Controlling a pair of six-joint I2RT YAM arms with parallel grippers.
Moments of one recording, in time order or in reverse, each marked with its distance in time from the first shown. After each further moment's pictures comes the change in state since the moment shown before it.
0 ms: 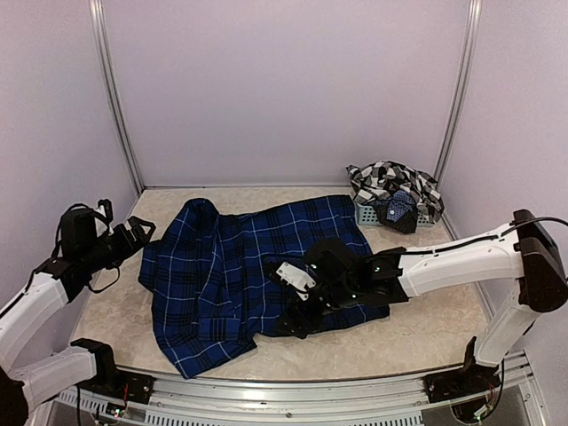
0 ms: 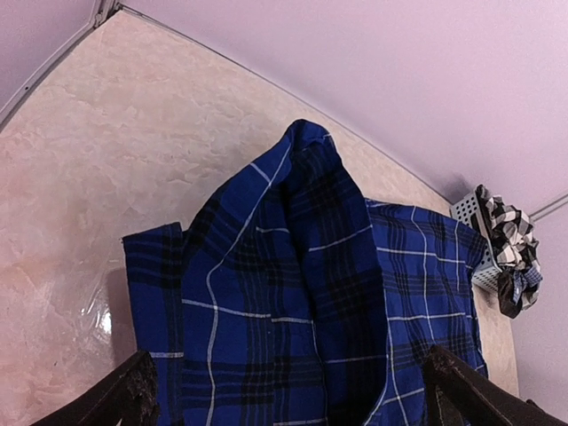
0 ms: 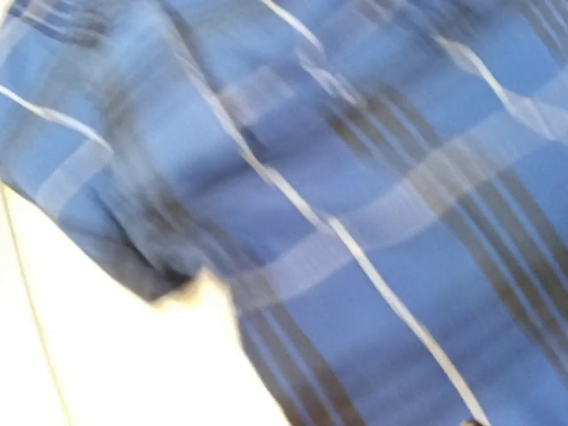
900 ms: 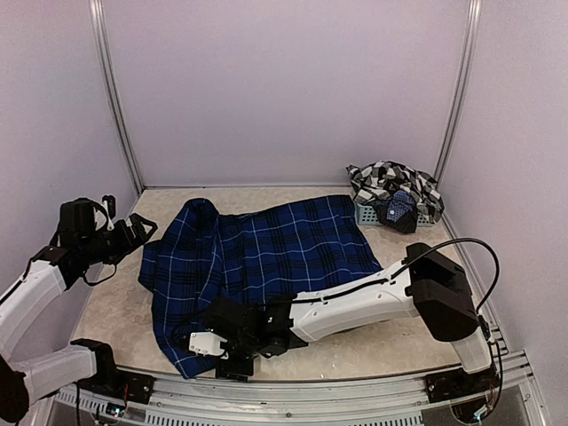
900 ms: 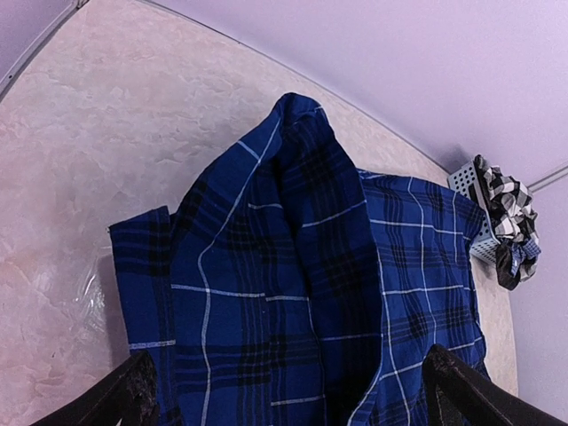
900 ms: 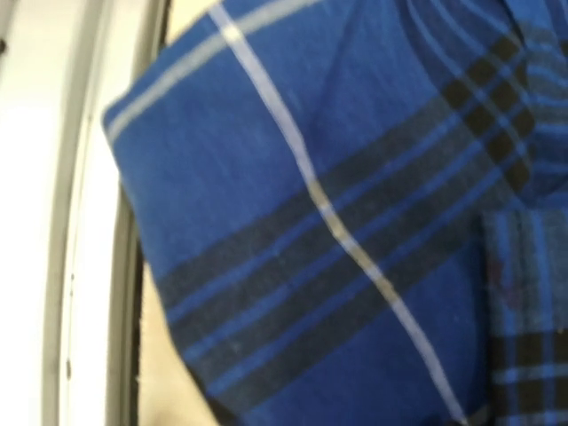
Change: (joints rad) left arm 0.043 0.062 0.098 -0.132 0.103 0.065; right arm 0.295 0.602 0.642 -0.179 0.122 -0.372
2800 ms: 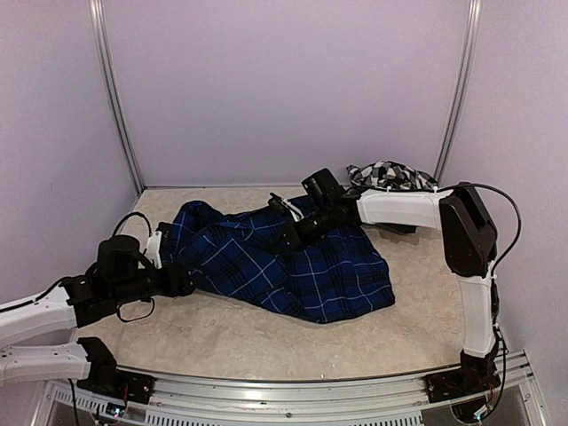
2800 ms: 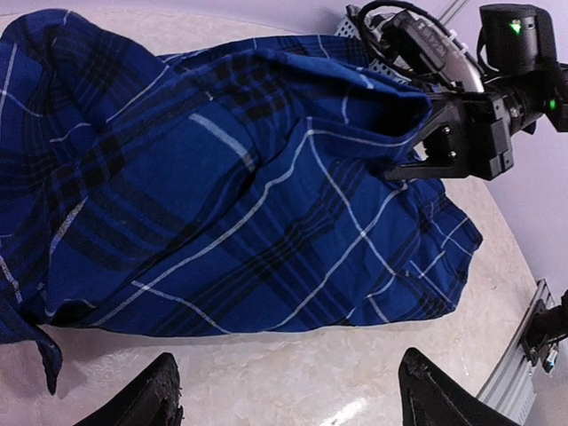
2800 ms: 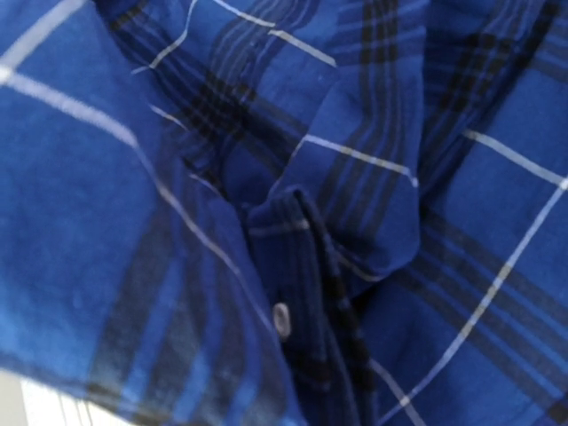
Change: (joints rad) left arm -0.630 -0.071 -0.206 0.228 -0.211 0.017; right arm -0.686 -0.105 0.034 -0.033 -0.666 0.486
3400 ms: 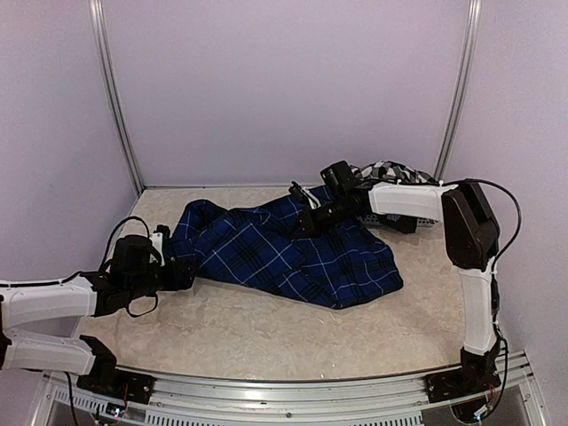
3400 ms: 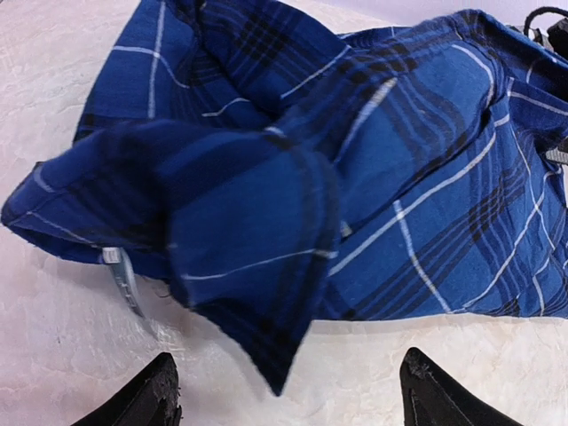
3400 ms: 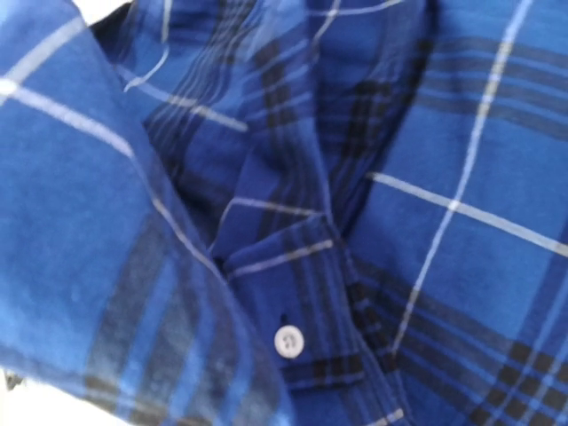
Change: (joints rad) left arm 0.122 0.264 -0.041 0.155 -0.166 0.088; right arm -0.116 0.026 0.023 0.007 0.000 0.027
